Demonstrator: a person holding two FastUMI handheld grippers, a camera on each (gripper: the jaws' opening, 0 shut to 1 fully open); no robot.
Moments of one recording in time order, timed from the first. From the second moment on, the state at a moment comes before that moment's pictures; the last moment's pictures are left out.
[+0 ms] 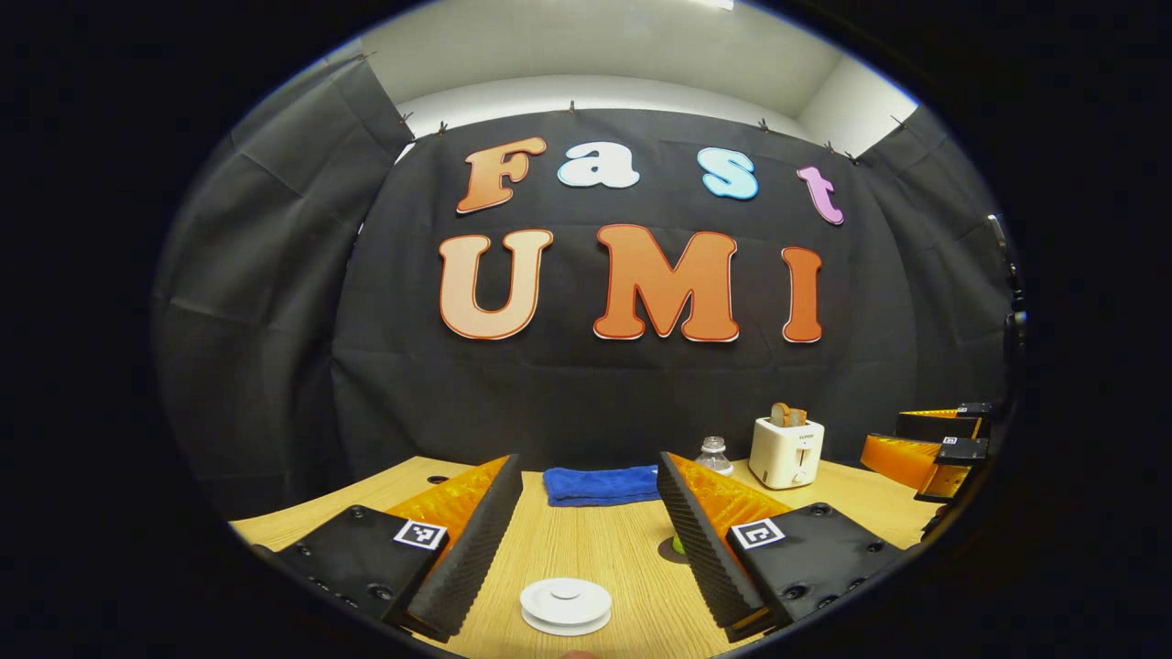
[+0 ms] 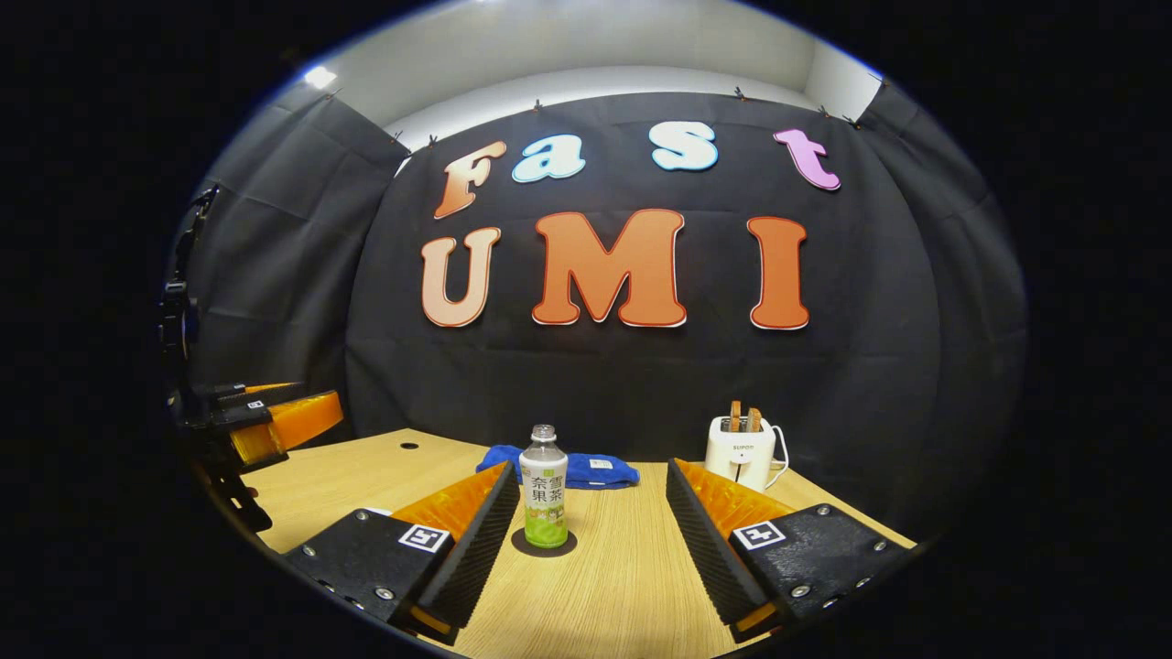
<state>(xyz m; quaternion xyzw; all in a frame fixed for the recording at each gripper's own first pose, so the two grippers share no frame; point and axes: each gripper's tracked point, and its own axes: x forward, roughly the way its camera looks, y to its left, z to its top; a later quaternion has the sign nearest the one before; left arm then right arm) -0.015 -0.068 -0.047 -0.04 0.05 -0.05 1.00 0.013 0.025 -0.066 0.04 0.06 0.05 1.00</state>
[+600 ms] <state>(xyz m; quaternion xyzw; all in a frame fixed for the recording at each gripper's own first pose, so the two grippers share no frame) -0.012 -0.065 -0.051 -0.03 0.06 -0.05 1.00 0.019 0.012 -0.069 0.04 0.07 0.04 1.00</state>
